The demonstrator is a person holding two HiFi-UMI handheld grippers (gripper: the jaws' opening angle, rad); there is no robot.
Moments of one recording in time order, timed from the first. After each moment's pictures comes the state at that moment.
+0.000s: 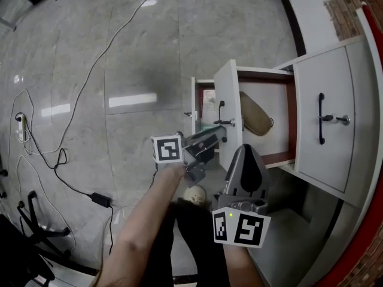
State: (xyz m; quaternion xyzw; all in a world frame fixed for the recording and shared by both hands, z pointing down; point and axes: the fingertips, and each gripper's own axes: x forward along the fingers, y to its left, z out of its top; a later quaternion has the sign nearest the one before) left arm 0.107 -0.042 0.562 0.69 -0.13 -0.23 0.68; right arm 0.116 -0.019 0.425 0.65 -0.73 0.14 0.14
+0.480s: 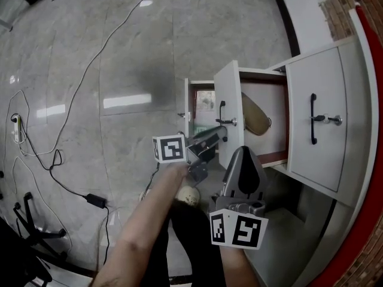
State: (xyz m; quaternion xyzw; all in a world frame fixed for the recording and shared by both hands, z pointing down) left arm 0.127 -0.048 0.560 0.70 -0.14 -0.21 0.67; right arm 0.125 -0.017 0.417 0.66 -0.72 0.14 0.14
